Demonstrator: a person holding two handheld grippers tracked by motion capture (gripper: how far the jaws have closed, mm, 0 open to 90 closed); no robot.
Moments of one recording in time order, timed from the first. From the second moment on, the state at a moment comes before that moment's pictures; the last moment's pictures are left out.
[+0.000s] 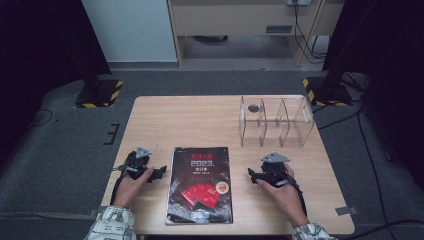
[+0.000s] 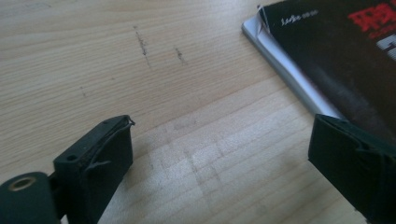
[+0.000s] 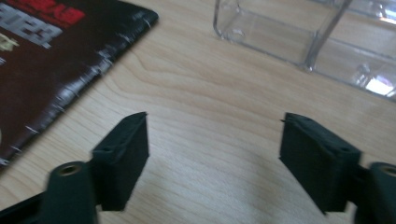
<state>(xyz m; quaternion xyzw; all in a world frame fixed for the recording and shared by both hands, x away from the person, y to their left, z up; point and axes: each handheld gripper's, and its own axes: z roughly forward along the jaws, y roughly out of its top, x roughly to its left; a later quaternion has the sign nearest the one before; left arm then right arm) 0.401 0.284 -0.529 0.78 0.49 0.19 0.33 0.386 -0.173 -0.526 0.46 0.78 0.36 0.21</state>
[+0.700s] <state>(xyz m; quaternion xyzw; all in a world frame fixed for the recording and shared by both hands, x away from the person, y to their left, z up) 0.380 0.250 -0.520 0.77 0.50 0.14 0.38 0.372 -0.098 -0.526 0.36 0.82 0.41 0.16</state>
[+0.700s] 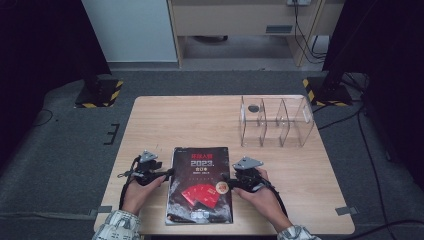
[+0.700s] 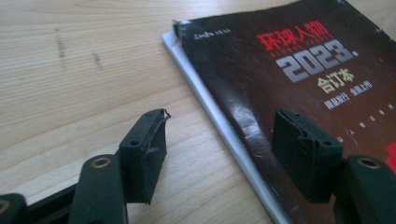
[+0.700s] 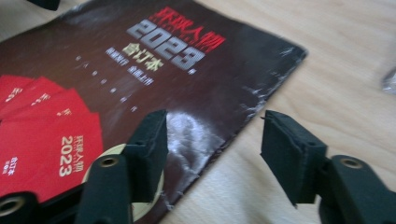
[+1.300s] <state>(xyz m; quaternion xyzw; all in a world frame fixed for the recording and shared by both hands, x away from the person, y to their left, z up) 0.388 0.231 -0.530 0.78 0.49 0.15 0.36 0.368 -0.091 -0.536 0.37 0.83 0.39 0.16</state>
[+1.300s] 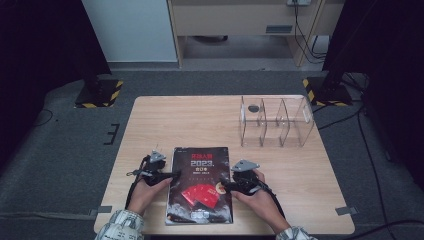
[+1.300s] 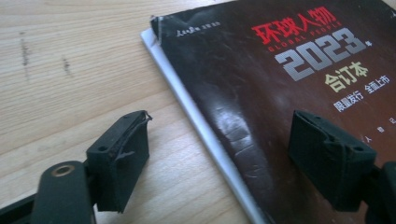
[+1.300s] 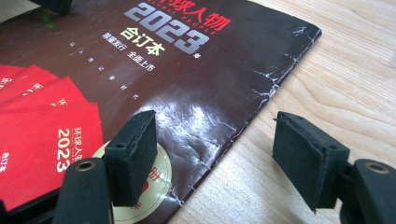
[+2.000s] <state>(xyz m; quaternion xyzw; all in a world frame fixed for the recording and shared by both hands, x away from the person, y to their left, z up) 0.387 0.221 -0.521 0.77 0.48 0.10 0.42 0.367 -0.089 -0.537 0.37 0.83 0.39 0.15</state>
